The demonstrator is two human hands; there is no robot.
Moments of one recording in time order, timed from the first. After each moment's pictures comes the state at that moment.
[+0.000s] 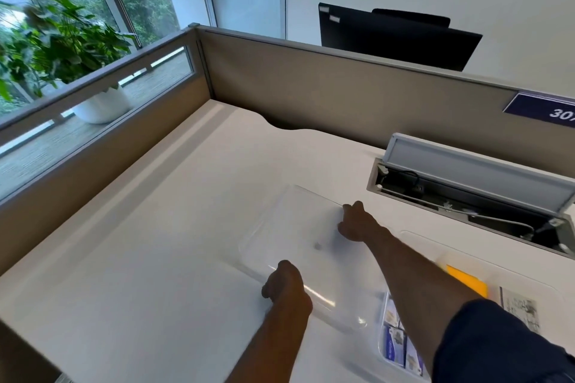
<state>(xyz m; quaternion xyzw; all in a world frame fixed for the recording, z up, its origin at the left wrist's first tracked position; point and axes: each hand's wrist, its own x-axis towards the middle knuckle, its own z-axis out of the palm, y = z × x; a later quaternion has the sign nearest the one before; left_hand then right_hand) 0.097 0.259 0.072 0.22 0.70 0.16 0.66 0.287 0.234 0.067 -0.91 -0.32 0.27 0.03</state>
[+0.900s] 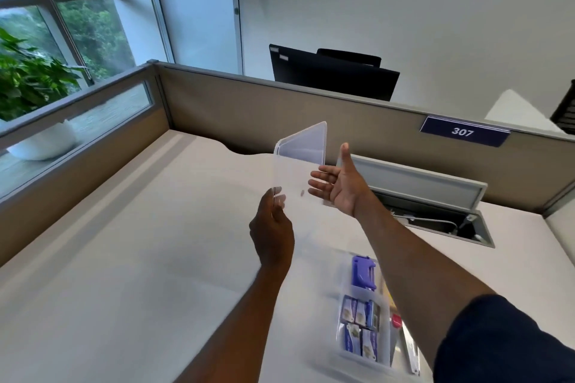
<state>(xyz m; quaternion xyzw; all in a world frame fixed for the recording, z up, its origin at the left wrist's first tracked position) 0.142 0.262 0.162 0.70 0.37 0.47 0.40 0.319 0.216 0.187 -0.54 -0.06 0.44 0.71</state>
